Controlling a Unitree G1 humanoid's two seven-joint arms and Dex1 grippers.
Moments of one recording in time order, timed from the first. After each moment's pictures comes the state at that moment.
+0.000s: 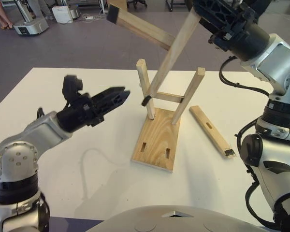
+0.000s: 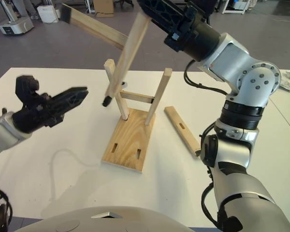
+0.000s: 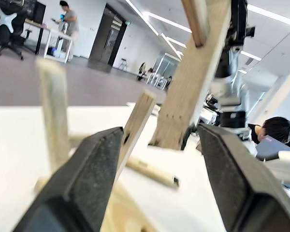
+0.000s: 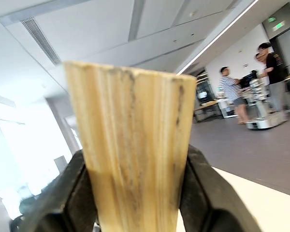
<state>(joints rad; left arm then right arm) -0.02 0.68 0.35 -0.48 -1.41 0.87 -0.54 -0.86 -0.48 -0.30 -0.08 1.45 1.06 0.35</state>
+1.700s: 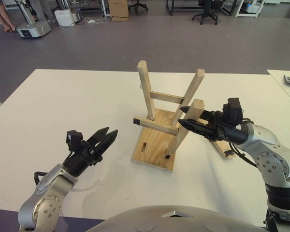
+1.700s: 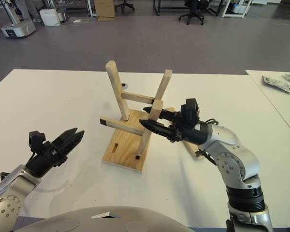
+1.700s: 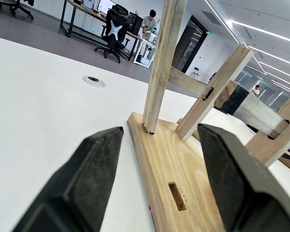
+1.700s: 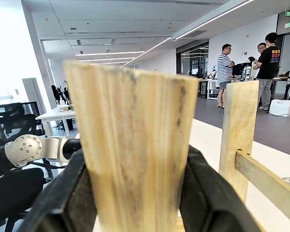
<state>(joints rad) 0.40 0.38 0.26 -0.51 -0.89 0.49 -0.60 -0.07 -0.54 -0.08 -0.43 0.85 0.49 0.98</state>
